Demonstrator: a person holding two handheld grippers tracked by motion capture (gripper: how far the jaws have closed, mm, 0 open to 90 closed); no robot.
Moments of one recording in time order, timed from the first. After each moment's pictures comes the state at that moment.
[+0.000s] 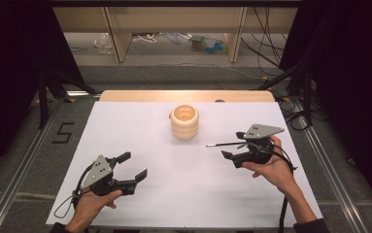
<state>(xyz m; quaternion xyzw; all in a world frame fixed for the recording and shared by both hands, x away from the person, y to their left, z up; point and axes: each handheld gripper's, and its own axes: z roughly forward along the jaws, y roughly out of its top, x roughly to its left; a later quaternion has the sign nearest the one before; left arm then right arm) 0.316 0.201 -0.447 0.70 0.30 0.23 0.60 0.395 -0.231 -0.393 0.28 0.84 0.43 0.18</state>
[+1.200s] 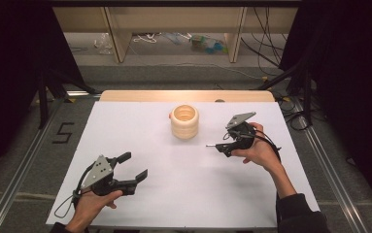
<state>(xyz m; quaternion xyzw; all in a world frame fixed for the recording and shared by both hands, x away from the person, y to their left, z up) 0.316 0.201 -0.447 0.71 0.30 0.23 0.60 0.453 -0.207 -0.413 0.27 0.90 0.31 0.17</state>
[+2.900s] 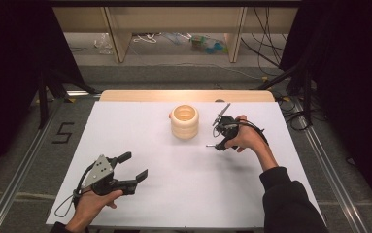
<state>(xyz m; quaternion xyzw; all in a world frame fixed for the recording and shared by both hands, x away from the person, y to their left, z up) 0.316 0.200 -0.448 0.71 0.30 0.23 0.60 0.509 -0.181 -0.436 0.25 0.95 0.15 0.08</state>
